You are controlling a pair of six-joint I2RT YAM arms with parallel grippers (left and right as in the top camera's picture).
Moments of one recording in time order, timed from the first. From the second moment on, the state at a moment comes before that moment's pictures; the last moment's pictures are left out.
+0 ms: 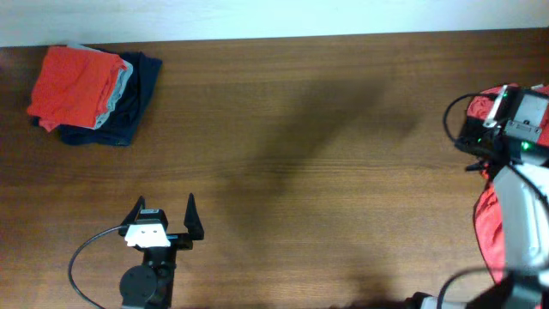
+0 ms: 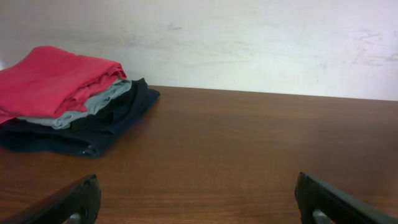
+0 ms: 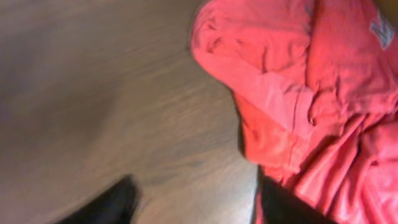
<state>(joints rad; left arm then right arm) -0.14 0.01 0.01 -0.07 -0.13 -0.10 -0.38 1.46 1.15 -0.60 0.15 0.03</state>
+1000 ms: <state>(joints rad) -0.14 0.01 0.01 -0.07 -0.13 -0.10 -0.77 1.92 1.15 -0.12 -0.15 0.00</state>
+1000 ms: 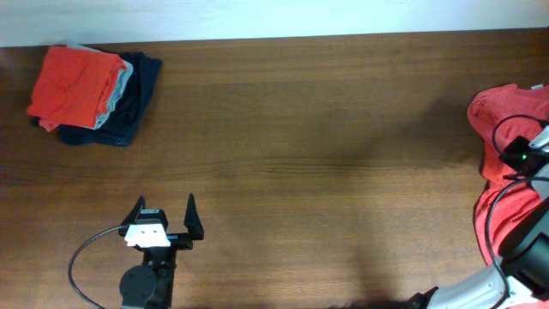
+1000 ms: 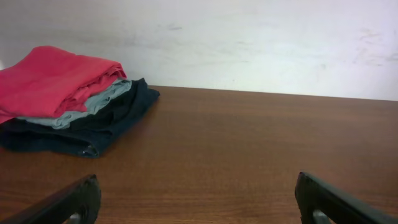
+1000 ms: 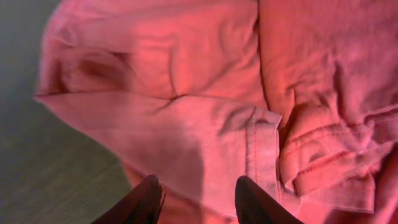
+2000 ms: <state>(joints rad) -0.14 0.01 0.01 -0.07 -0.13 -0.10 -0.84 2.11 1.16 0.19 -0.20 -0.05</state>
